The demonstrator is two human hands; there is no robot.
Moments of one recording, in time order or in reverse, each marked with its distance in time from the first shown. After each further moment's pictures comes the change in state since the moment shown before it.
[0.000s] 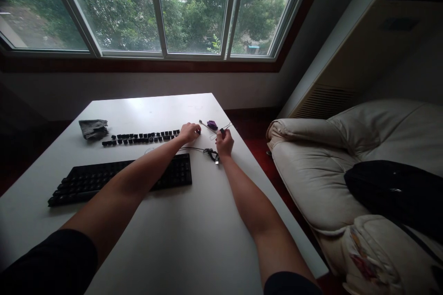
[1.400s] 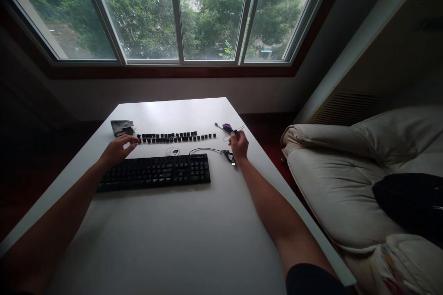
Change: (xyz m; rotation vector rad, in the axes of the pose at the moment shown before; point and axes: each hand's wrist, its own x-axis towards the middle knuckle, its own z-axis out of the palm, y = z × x) left_hand -0.270 -0.189 -0.180 -0.007 0.262 -0.180; right_hand -0.012 -0.023 0.004 0.099 -0.073 -0.065
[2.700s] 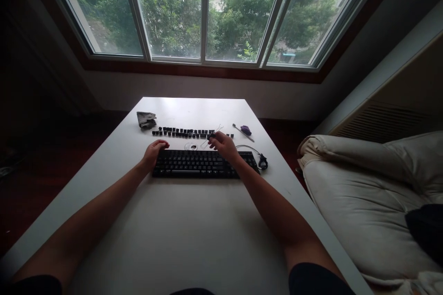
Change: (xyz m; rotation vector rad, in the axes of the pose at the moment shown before) left_hand -0.034 0.027 0.079 -1.190 0.234 -0.511; right_hand -0.054 -0.086 0.078 0.225 -0.756 -0.020
